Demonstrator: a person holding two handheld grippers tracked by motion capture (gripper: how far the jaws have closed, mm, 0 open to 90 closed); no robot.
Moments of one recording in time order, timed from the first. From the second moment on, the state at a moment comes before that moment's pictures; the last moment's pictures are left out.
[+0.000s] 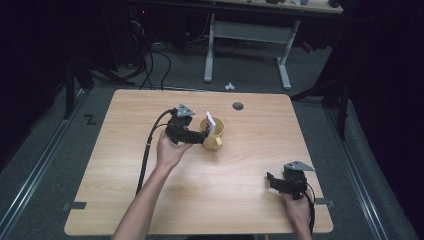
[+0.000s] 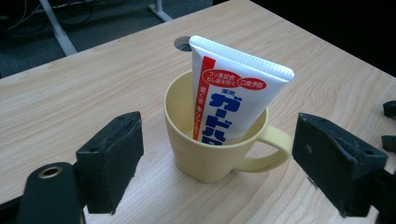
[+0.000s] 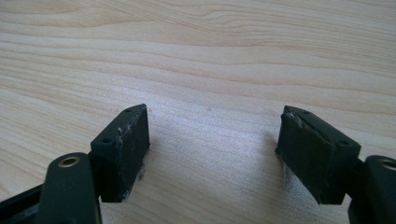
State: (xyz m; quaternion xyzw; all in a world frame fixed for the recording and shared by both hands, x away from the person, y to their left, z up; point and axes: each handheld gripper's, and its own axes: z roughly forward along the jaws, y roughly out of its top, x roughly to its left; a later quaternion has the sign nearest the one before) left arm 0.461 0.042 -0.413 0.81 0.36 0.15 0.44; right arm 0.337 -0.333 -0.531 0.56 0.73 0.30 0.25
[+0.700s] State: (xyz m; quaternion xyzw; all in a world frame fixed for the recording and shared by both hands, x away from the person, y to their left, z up) left arm 0.440 0.069 -0.411 0.80 0.37 0.15 0.44; right arm 0.337 -0.333 -0.531 0.56 0.73 0.30 0.25
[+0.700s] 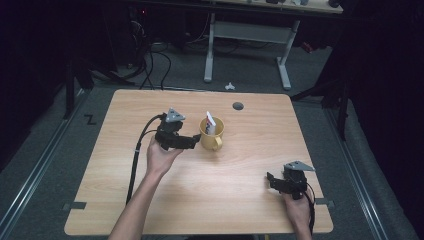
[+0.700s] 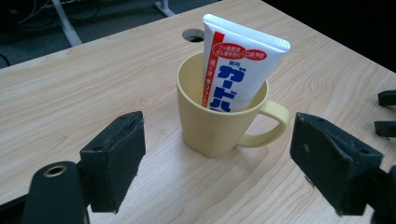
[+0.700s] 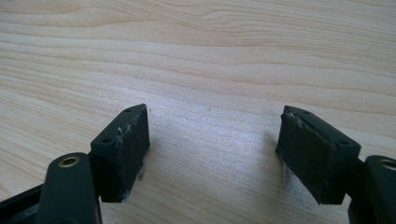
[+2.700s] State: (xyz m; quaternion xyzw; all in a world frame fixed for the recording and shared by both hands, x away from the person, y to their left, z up) left arm 0.396 0.120 -0.424 0.78 0.41 0.15 0.45; right arm 0.337 -0.333 -0.531 0.56 0.73 0.30 0.25
